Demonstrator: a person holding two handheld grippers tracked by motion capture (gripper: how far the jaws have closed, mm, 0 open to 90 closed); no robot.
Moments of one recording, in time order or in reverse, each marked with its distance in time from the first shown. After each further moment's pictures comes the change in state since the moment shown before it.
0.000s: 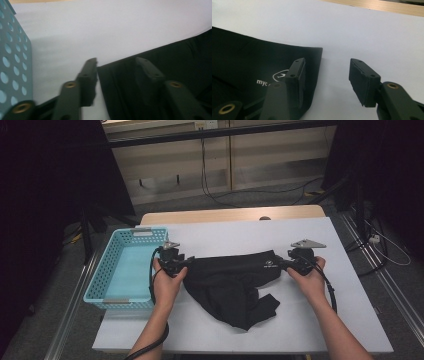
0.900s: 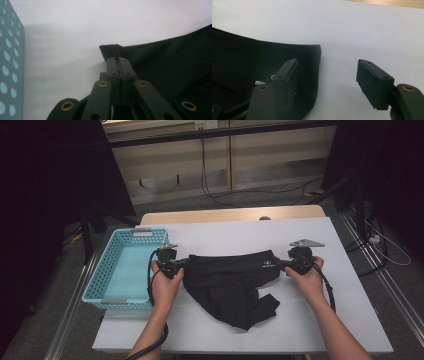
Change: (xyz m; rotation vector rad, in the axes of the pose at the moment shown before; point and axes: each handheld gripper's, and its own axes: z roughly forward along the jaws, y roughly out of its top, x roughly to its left) left arm 0.002 -0.002 -0.009 0.042 -0.042 -0.077; right arm 0.001 0.001 0.006 0.018 0.015 0.040
